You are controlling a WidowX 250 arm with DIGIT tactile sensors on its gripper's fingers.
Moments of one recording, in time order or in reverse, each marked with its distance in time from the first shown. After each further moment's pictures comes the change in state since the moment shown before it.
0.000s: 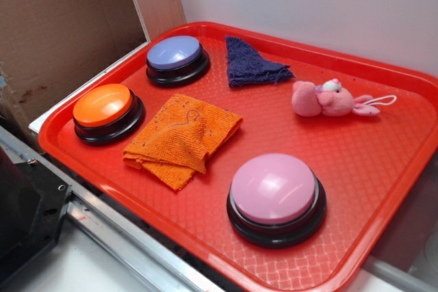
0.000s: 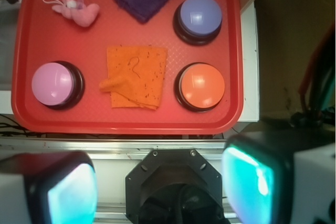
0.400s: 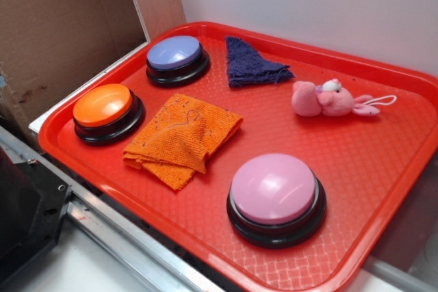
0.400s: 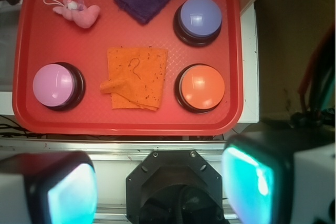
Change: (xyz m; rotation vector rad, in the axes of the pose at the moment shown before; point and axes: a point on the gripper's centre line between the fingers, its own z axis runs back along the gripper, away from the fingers) arm 0.001 0.000 0.004 -0.001 -0.018 0.003
